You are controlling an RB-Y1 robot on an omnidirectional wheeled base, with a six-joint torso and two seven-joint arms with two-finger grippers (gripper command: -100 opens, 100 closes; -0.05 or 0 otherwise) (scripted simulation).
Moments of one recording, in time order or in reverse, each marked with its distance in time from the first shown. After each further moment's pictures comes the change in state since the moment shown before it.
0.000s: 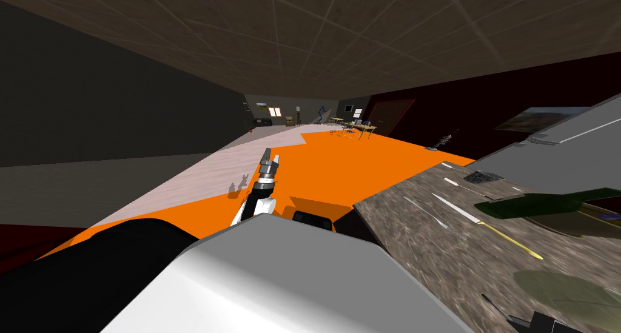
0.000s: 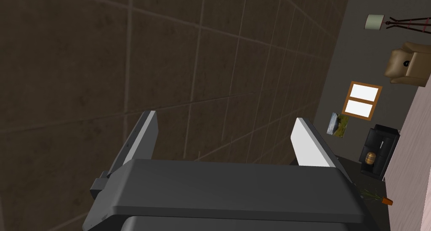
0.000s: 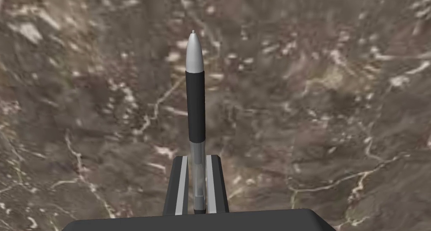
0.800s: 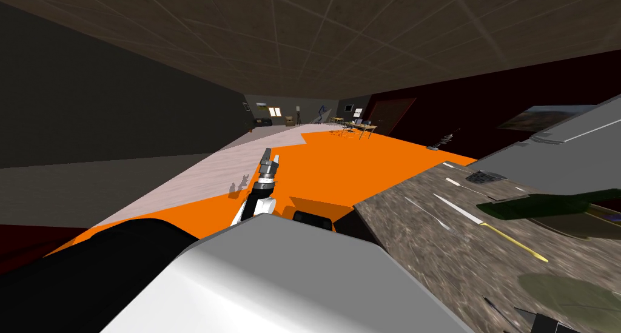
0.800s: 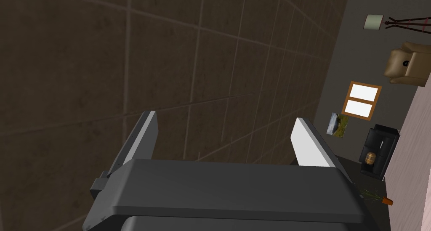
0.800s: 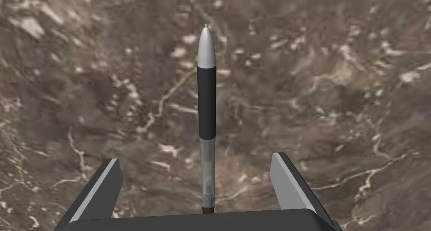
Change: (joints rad) left arm 0.000 0.000 0.000 0.000 0.000 0.000 0.000; right arm 0.017 -0.007 0.004 -0.009 -0.030 0.008 0.012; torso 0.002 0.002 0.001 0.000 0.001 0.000
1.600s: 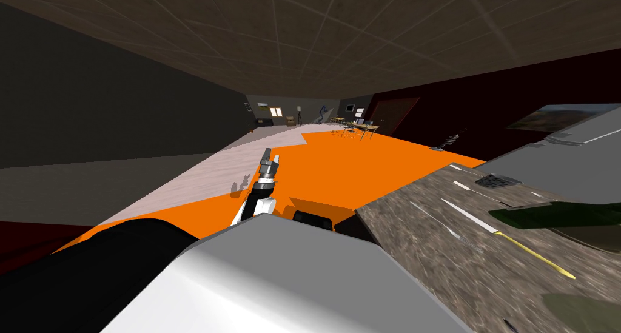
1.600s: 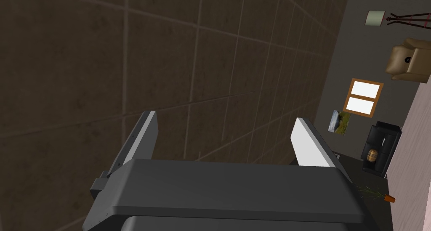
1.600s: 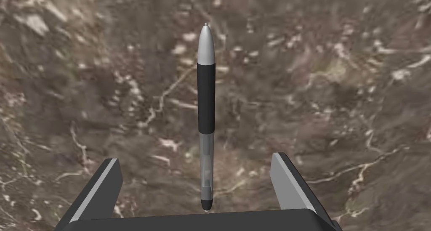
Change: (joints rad) left arm 0.000 0.000 0.000 0.000 0.000 0.000 0.000; right arm 0.136 -0.048 0.048 -0.040 -0.222 0.040 0.115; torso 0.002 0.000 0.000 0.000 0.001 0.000
